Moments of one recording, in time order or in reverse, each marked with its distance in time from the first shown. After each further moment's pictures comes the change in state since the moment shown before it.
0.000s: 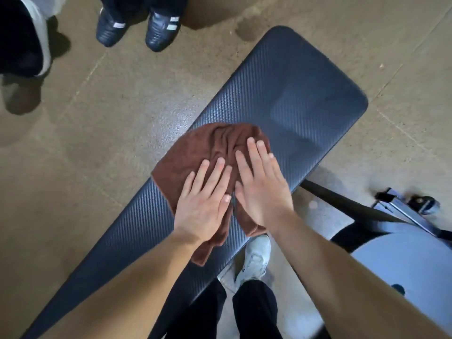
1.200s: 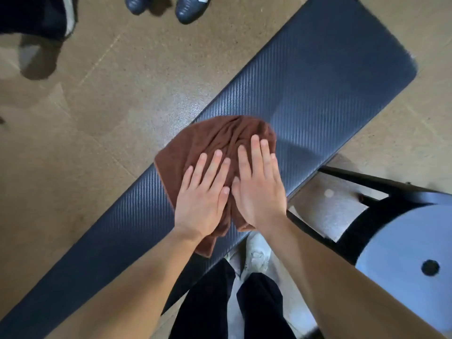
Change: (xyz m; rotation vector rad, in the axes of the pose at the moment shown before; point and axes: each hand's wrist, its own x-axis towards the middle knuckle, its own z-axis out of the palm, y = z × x) left_hand -0.088 -0.033 0.034 -0.070 0.053 -0.125; right_hand -0.050 -0.095 0.036 0.029 0.043 0.054
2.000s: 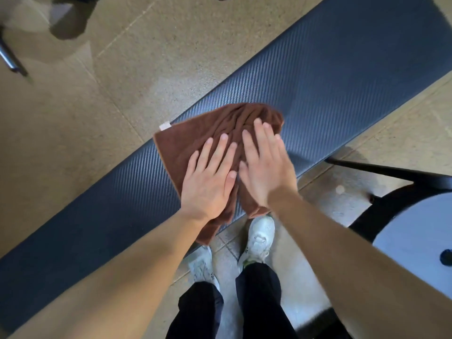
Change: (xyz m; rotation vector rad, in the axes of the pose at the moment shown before) left_hand -0.059 -0.008 0.022 -0.021 0.068 -0.113; right_hand -0.025 -0.021 0.017 -0.097 -0.013 -0.219
